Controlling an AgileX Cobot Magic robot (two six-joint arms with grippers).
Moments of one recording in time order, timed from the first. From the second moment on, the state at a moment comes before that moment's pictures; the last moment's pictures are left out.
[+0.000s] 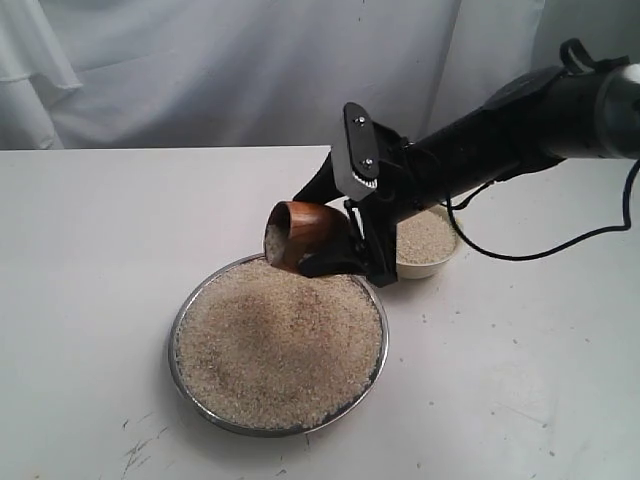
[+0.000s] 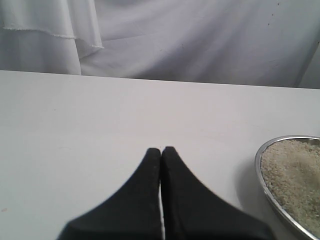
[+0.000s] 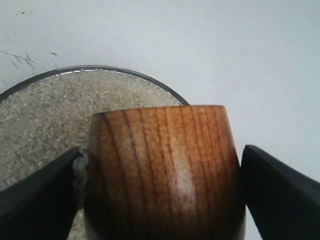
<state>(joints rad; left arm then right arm) 0.01 0.01 0.00 -0.04 0.29 0.01 0.45 1.99 -1.34 1.15 0.93 -2.11</state>
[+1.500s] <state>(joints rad) 0.01 0.01 0.00 -0.04 0.29 0.01 0.21 1.98 -1.34 0.85 0.66 -2.11</state>
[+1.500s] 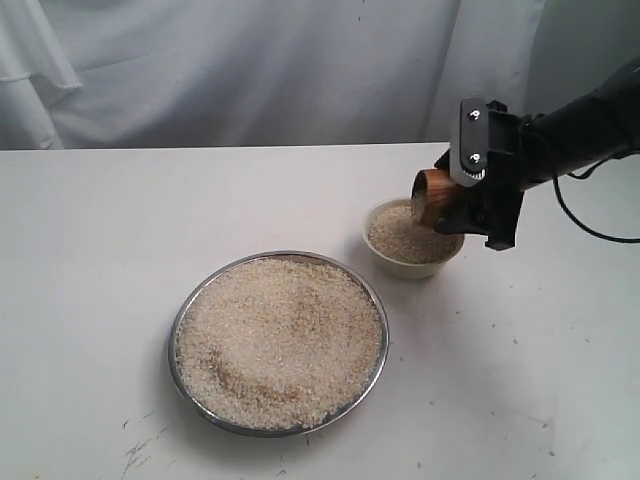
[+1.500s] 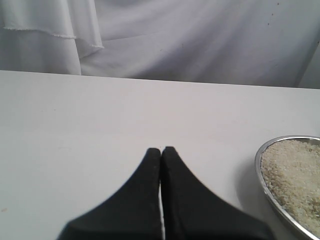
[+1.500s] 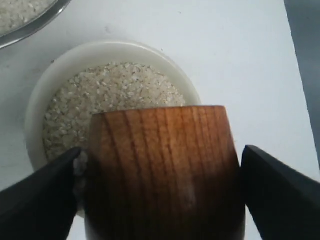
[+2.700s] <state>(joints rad) 0.01 0.01 0.00 -0.04 0.29 0.01 0.35 1.98 -1.34 0.35 0.41 -2.11</state>
